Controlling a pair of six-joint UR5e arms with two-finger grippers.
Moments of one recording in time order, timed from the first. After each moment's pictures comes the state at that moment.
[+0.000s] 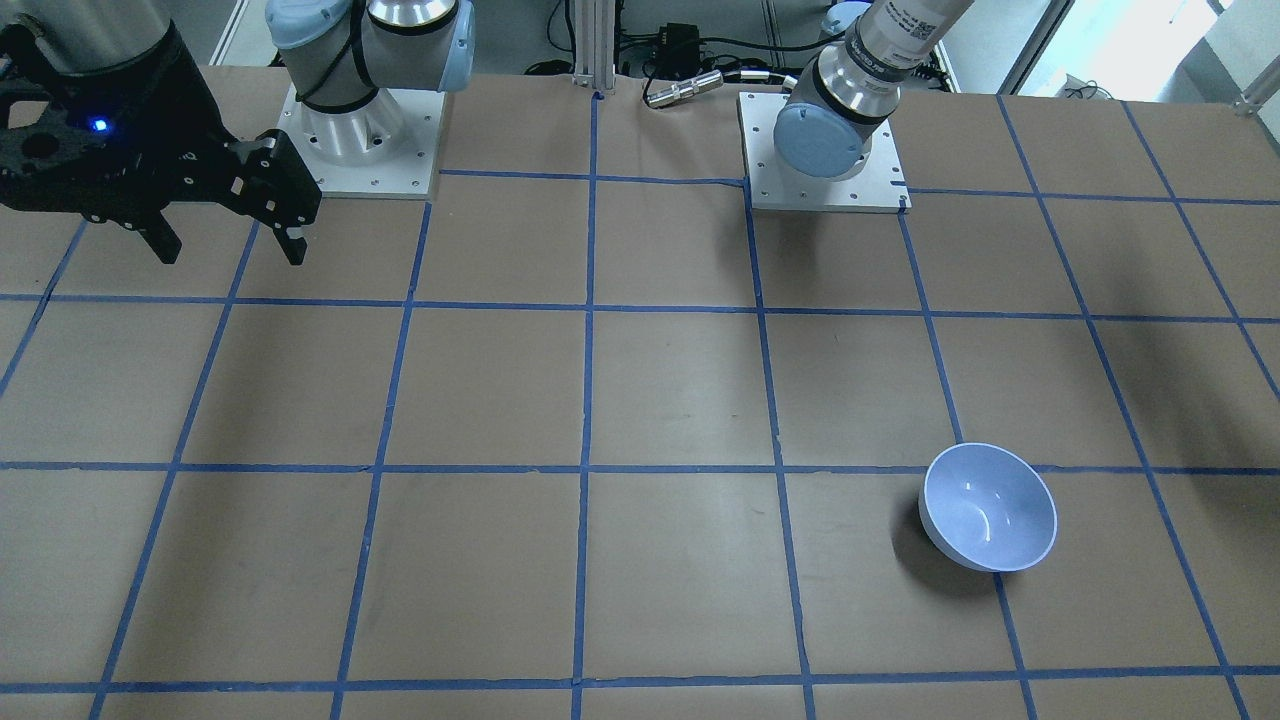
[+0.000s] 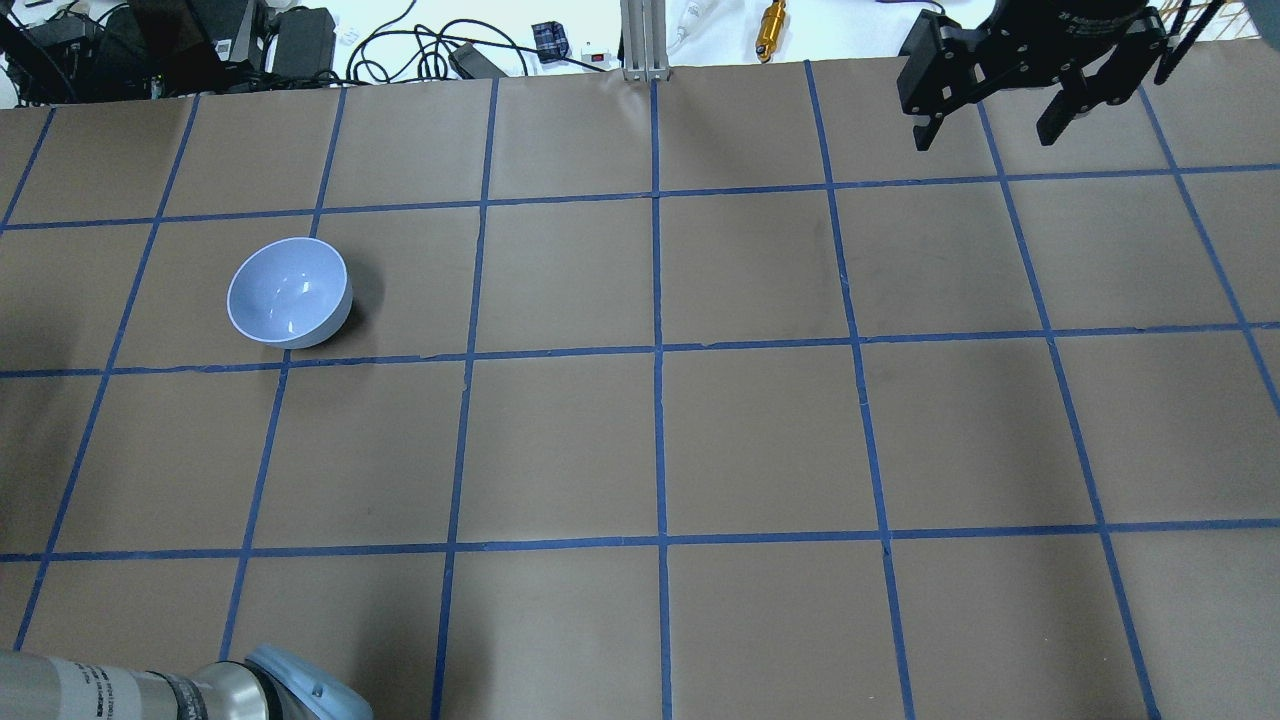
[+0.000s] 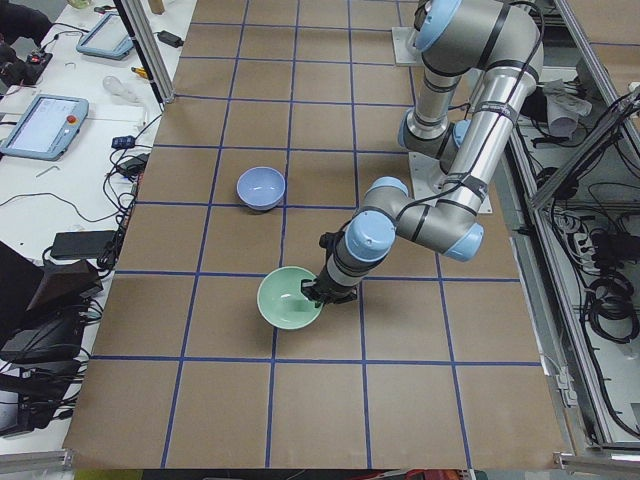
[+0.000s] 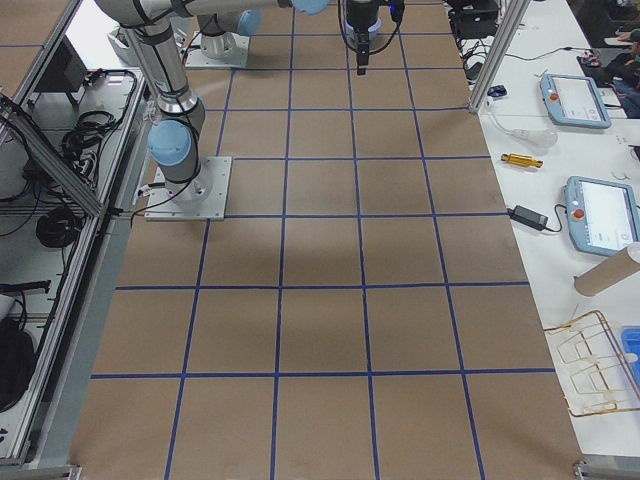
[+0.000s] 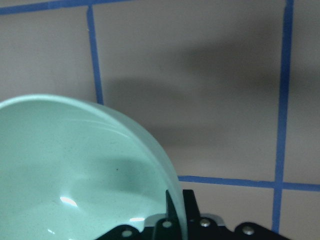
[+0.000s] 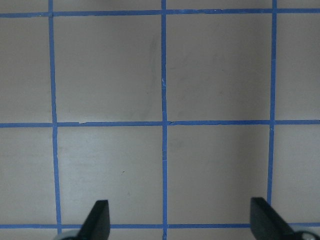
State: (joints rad) left arm -0.49 -1.83 -1.68 -1.01 1.36 2.67; right arm 1.54 -1.53 1.41 -1.53 -1.56 -0.03
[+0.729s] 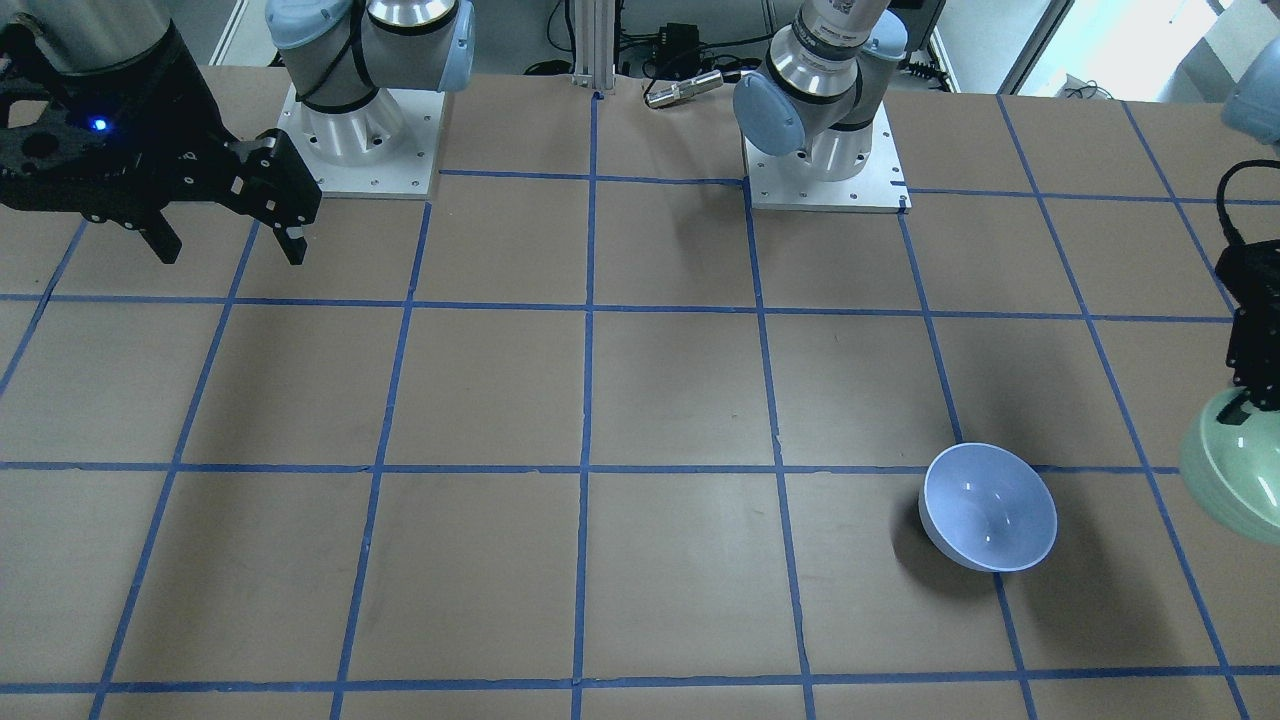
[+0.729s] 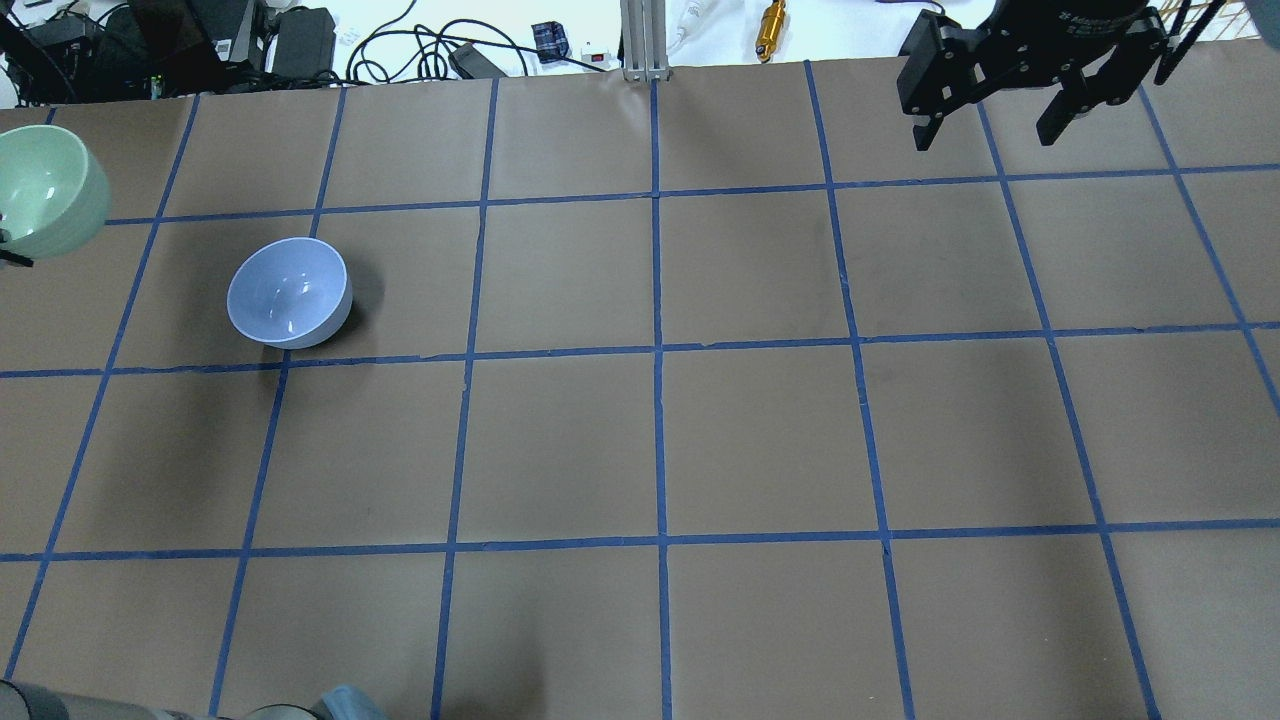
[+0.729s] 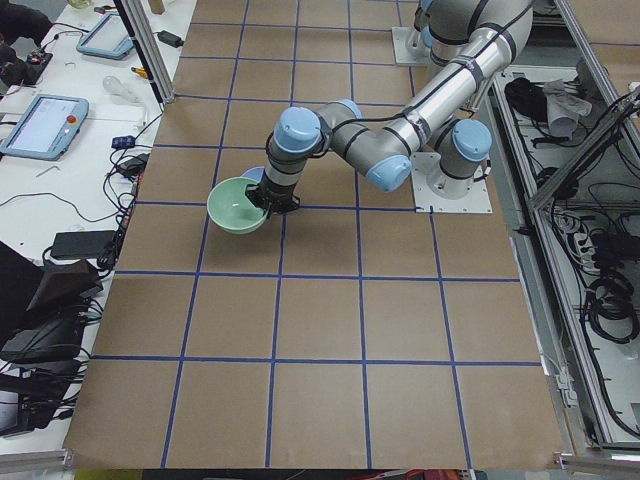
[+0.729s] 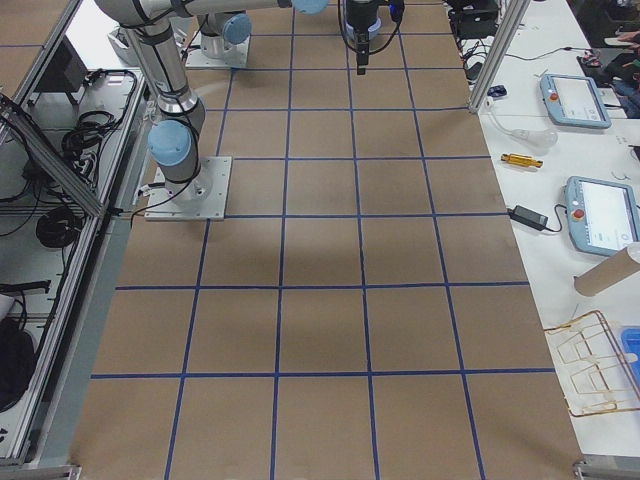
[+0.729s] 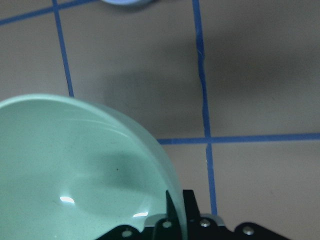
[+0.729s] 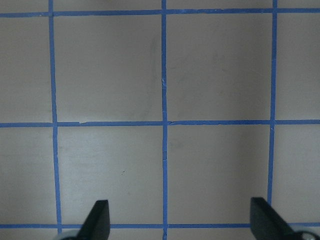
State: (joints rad) left arm -0.90 -1.77 -1.68 -1.06 1.40 2.33; right arm 1.54 -1.53 1.41 -1.53 -1.56 -0.03
